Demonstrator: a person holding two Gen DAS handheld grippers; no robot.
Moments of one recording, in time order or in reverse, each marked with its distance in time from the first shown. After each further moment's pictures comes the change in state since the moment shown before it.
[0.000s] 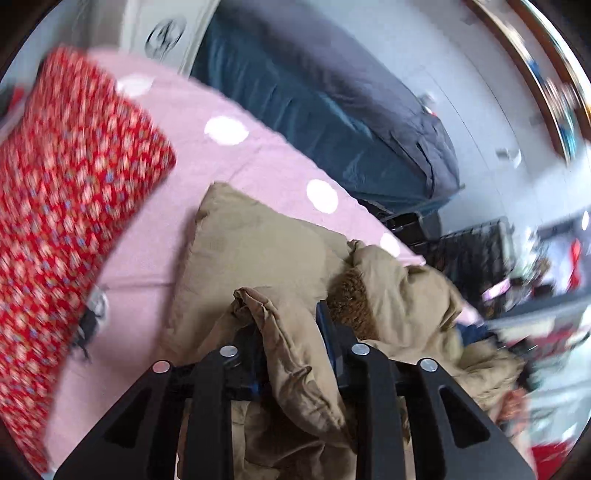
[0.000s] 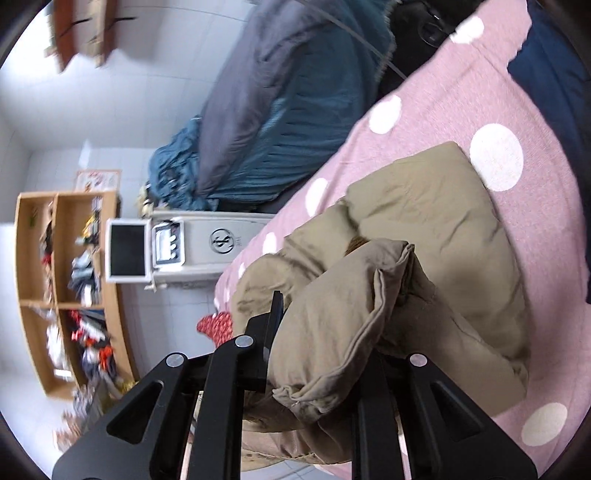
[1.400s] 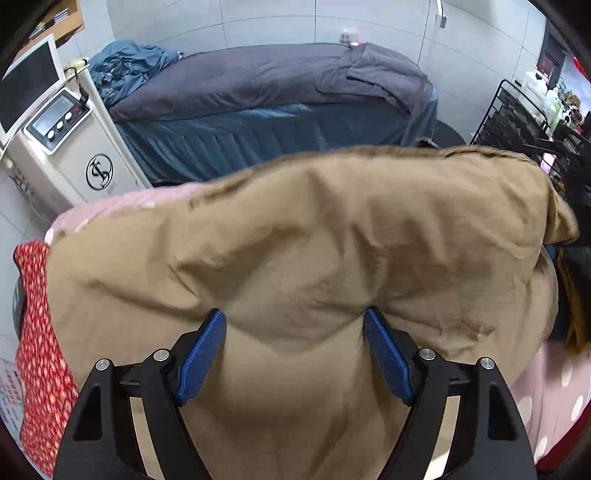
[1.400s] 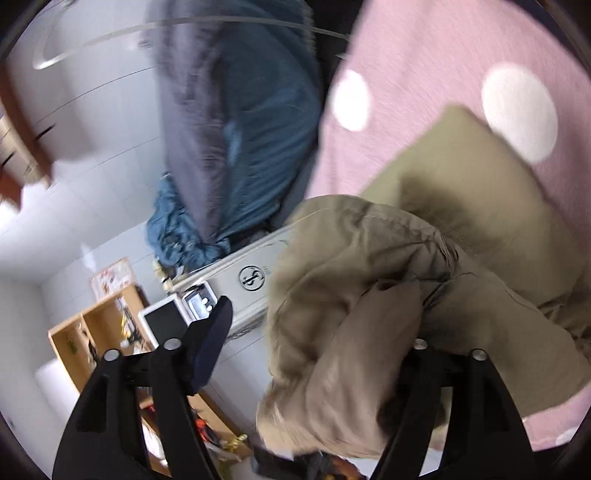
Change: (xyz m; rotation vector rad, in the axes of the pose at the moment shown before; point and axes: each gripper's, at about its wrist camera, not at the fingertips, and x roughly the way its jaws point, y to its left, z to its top) left arm 0.094 -0.194 -0.095 0.625 -0.120 0.399; right arm 0.015 -0.008 0.070 0.313 0.012 0.113
